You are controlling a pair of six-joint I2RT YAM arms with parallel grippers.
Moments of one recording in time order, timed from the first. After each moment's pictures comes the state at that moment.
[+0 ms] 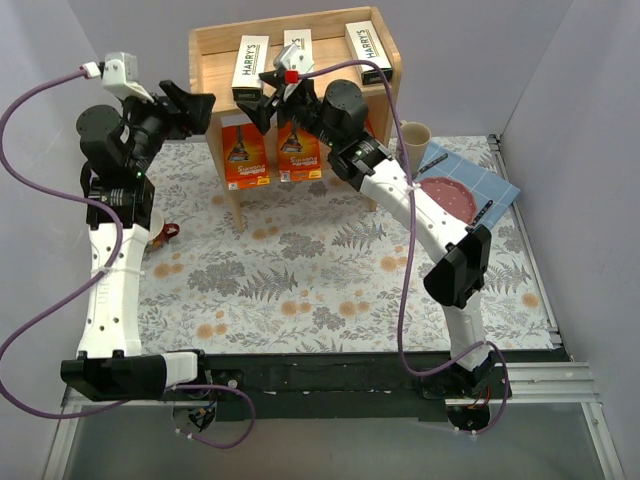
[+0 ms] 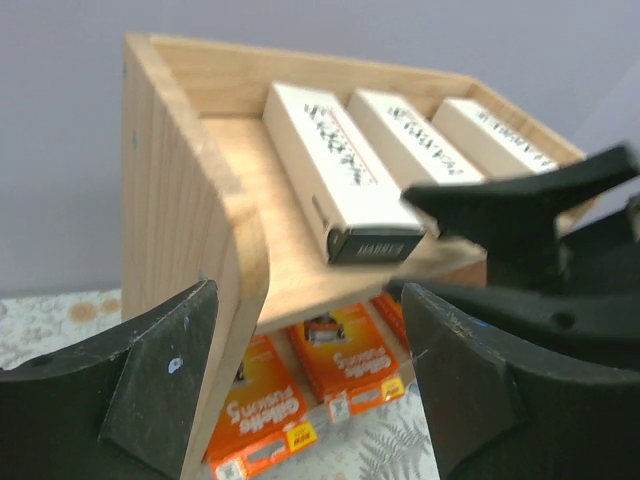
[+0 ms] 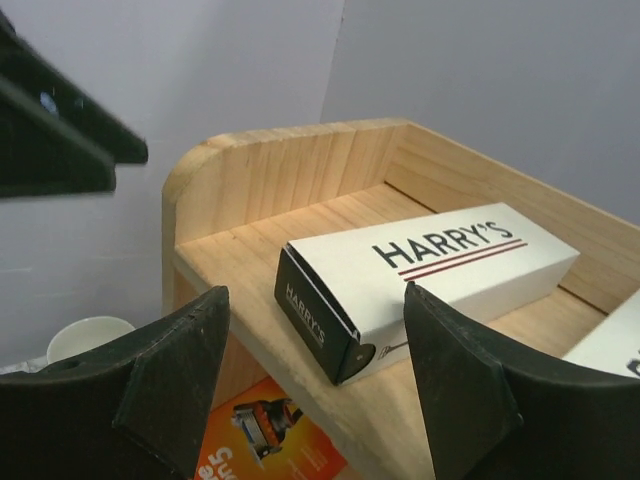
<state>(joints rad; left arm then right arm) 0.03 1.23 1.53 -0.16 0.36 -0.38 0.77 2.08 2.26 0.16 -0.29 -0.13</state>
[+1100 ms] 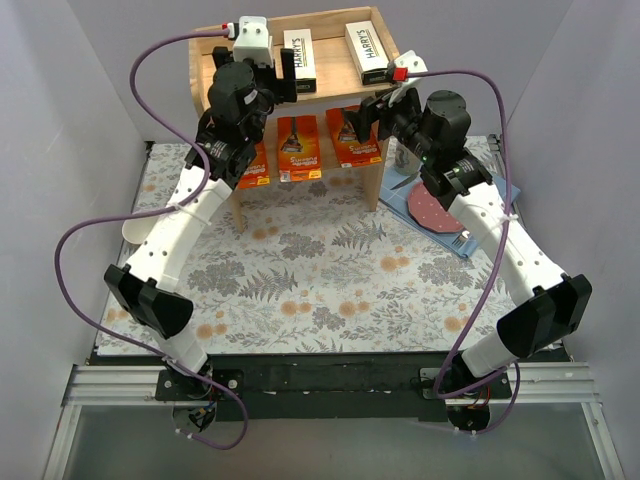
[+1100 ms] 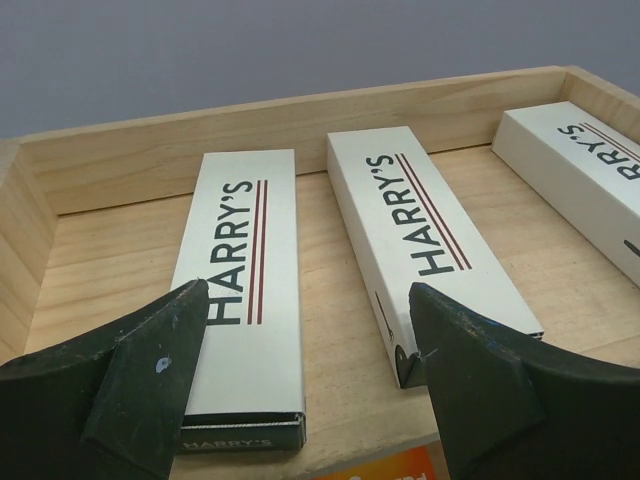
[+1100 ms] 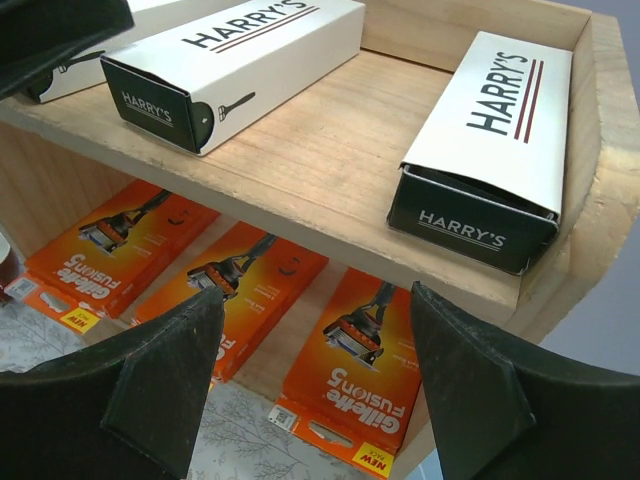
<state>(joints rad) -0.52 1.70 2.01 -0.18 -0.43 0.03 0.49 1.52 1.62 -0.01 -0.18 -0.07</state>
